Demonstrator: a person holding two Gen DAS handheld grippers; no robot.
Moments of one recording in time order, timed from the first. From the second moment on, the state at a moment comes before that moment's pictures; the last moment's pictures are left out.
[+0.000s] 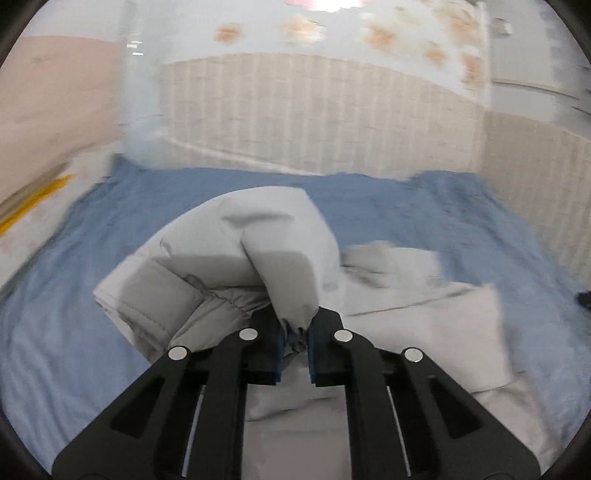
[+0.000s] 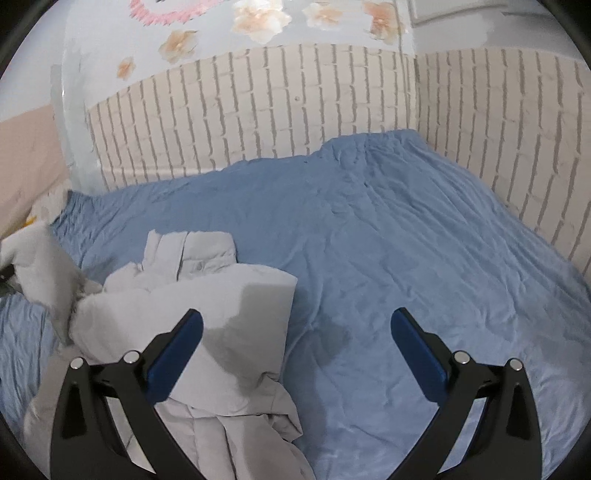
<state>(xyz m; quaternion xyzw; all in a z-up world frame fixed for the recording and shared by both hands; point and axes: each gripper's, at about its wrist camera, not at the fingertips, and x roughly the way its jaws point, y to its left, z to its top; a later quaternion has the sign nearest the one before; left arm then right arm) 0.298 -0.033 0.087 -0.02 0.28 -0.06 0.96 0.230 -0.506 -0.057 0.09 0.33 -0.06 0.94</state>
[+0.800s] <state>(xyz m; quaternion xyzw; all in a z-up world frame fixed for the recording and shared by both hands) 0.266 -0.096 0.107 -0.05 0.27 -0.08 0.96 0.237 -0.501 -0.069 0.15 0.33 -0.02 0.93</state>
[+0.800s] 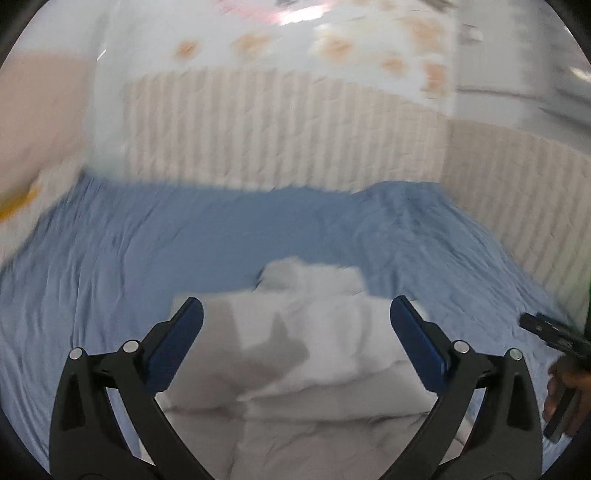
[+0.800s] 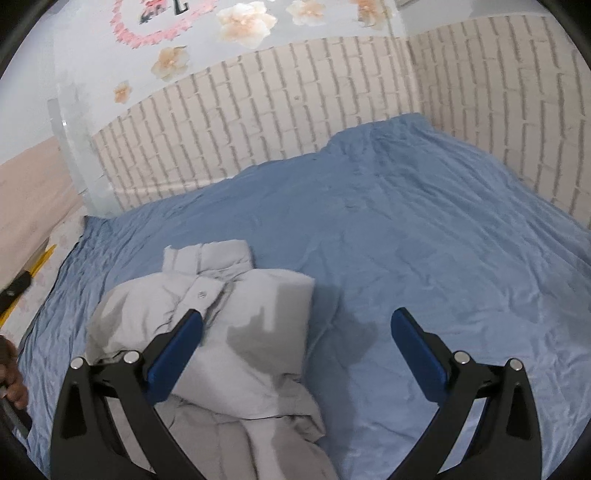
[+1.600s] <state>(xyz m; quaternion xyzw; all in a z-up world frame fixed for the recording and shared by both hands) 0.314 -0.029 -0.006 -0.03 0.33 -0.03 0.94 0.339 -0.394 -0.171 0.21 0.37 0.15 0.89</state>
